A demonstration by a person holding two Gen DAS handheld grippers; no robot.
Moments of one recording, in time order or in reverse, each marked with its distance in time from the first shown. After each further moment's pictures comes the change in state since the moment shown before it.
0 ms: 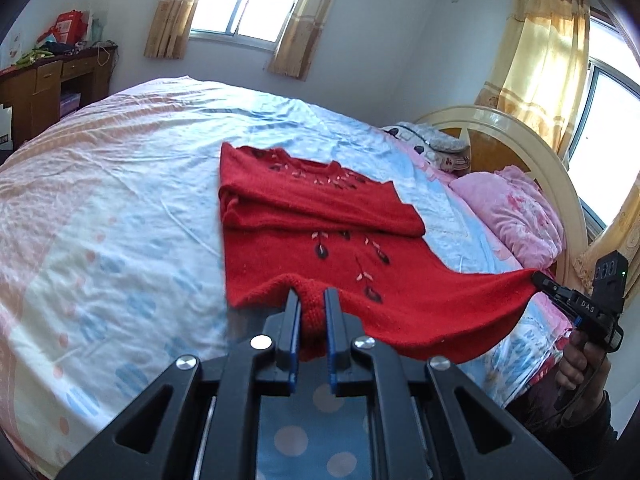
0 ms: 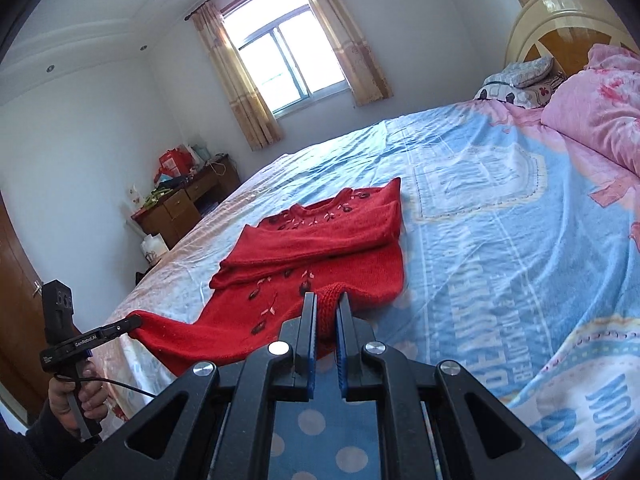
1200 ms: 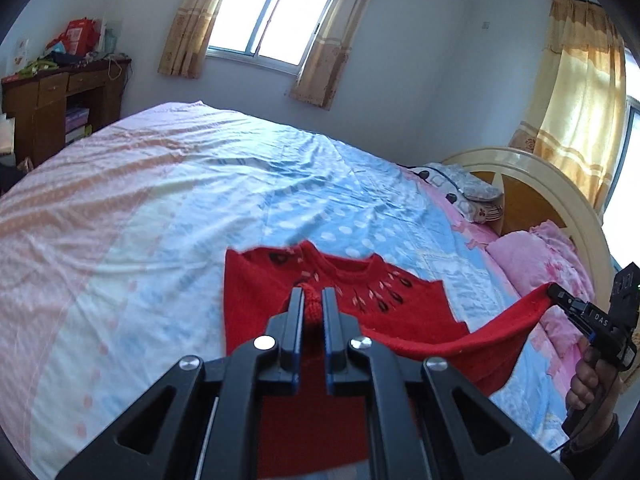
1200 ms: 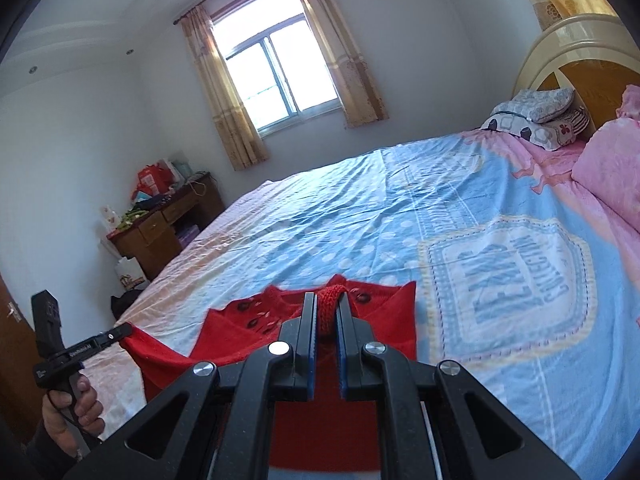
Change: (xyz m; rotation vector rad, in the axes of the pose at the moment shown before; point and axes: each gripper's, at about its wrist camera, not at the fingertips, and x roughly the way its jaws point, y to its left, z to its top) left arm 0.113 0.039 0.159 -0.045 -0.087 0.063; right arm 0.158 -0.001 0.163 -0.029 -0.048 -0.077
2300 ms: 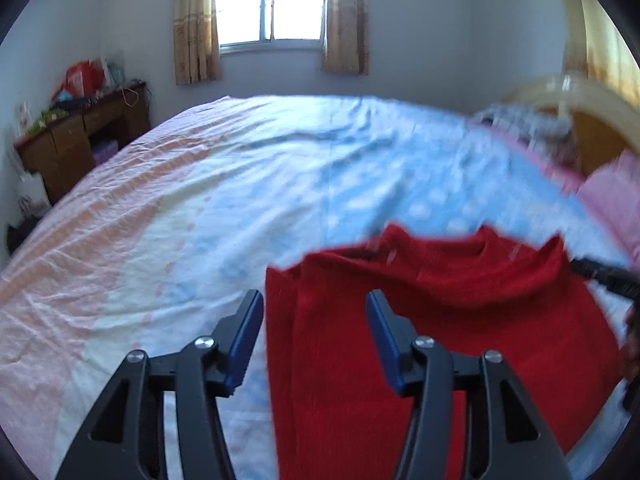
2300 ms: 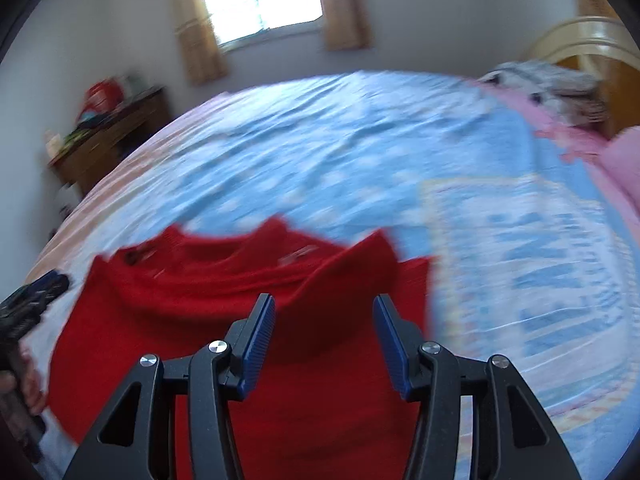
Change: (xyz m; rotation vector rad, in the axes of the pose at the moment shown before) left arm 0.126 0.018 -0.008 0.217 0.114 0.324; right arm 0.198 -0.018 -0.024 -0.124 0.310 -0.143
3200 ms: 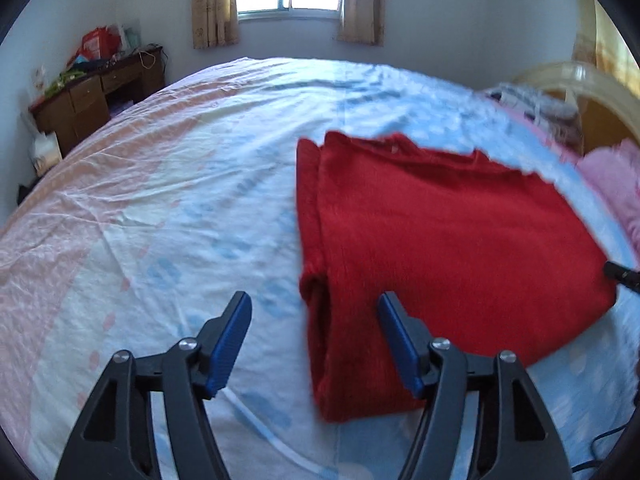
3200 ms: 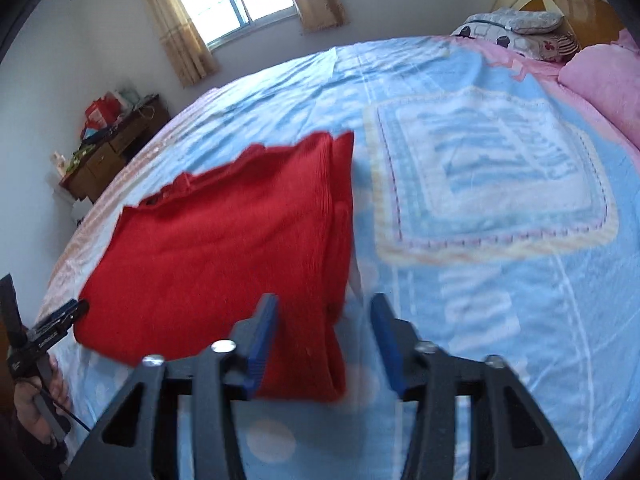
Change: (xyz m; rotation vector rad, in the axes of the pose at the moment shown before) left arm -0.040 0.011 -0.086 -0.074 0.097 0.002; right arm -0.075 -0.054 -0.104 0.146 0.049 0.040
